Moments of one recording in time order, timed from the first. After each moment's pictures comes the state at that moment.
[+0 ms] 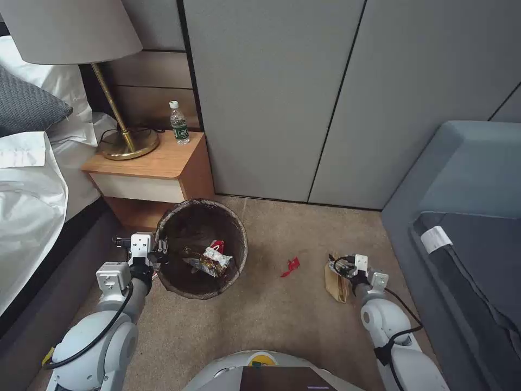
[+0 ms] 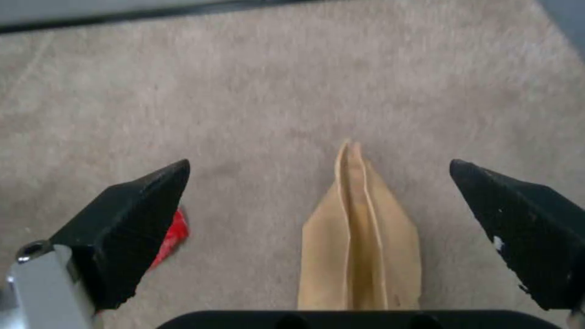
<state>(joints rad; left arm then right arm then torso) 1.65 -1.40 -0.71 -2.46 -0.20 0.61 -0.03 -1.40 1.32 0.62 1.71 0.41 -0.36 0.09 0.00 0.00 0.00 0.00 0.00</state>
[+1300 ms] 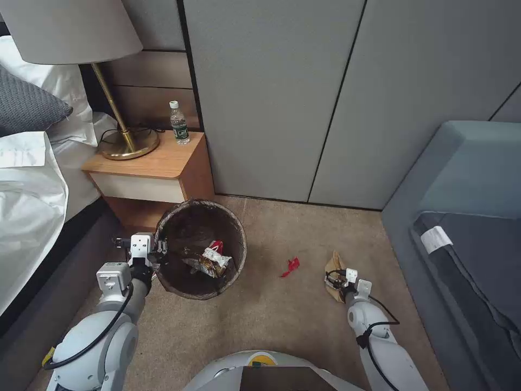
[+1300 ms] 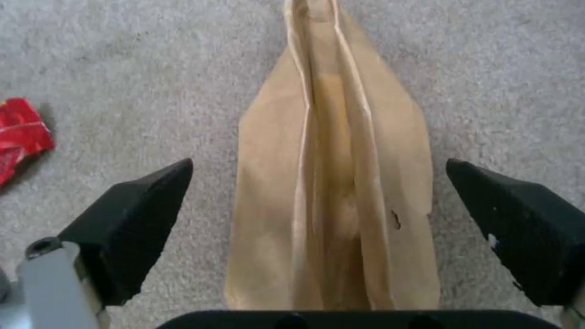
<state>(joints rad) 1.65 -1.40 -0.71 -2.45 -0.20 0.61 -0.03 -1.28 1.36 0.60 1.37 0.36 -0.31 0.10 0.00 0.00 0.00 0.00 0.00</state>
